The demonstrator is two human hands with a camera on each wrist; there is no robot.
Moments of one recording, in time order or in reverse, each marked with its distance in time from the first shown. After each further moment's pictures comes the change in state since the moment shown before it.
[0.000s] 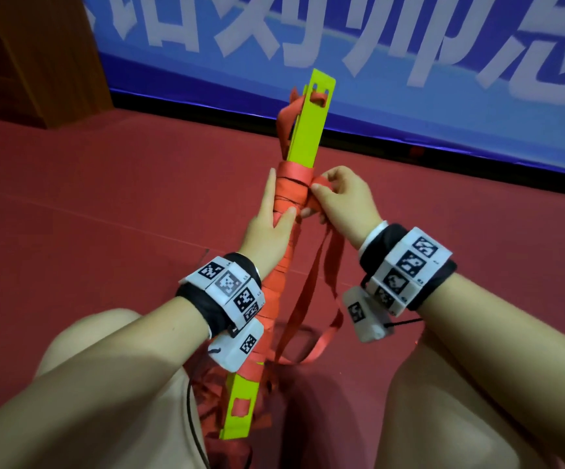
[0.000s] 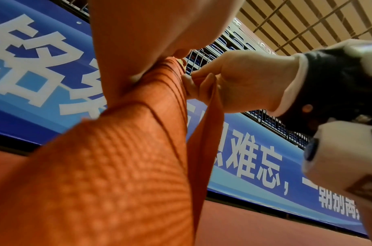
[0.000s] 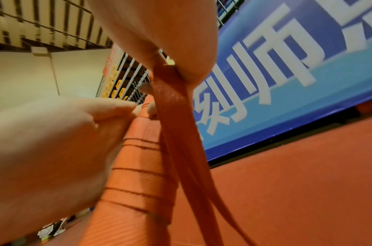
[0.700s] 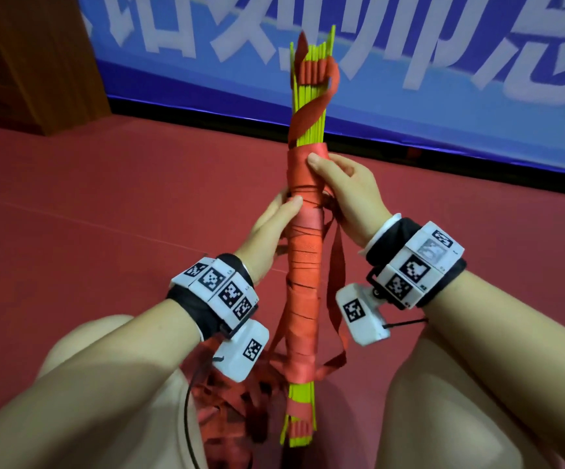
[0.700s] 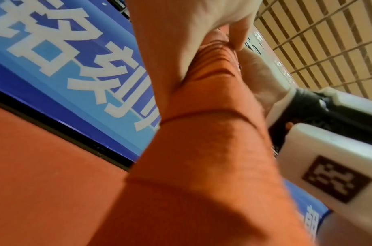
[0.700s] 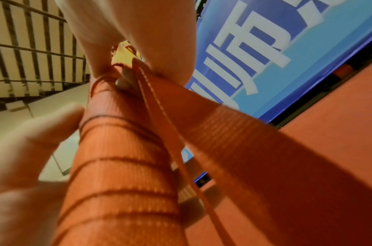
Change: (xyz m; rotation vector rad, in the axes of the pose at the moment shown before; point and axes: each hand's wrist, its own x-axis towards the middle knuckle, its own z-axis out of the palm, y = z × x) left_hand 0.000 0.009 0.006 -0.519 -0.220 -0.099; right_hand -0.001 -0.019 -0.007 0.375 -0.030 -0.019
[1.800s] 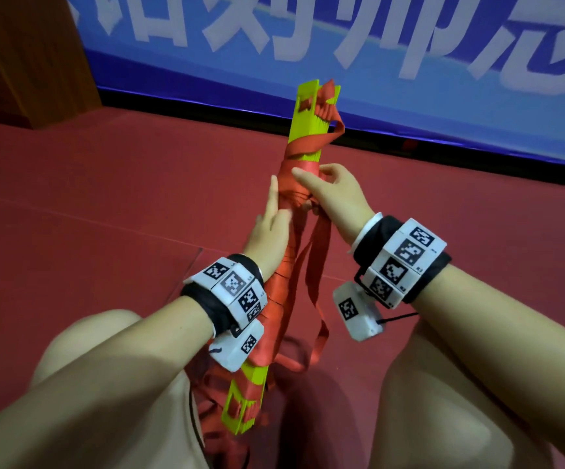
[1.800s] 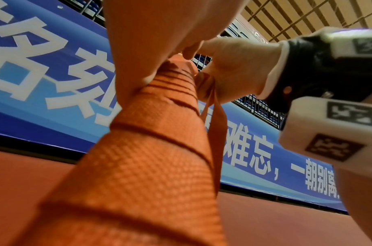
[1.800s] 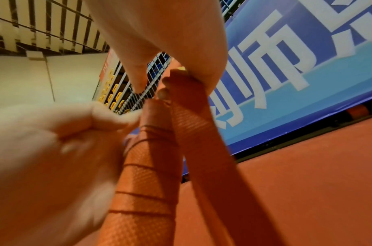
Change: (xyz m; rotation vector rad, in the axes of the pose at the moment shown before) left_hand 0.014 -0.026 -0.003 0.472 0.162 0.020; right_hand 0.012 0.028 -0.002 -0.275 0.104 0.154
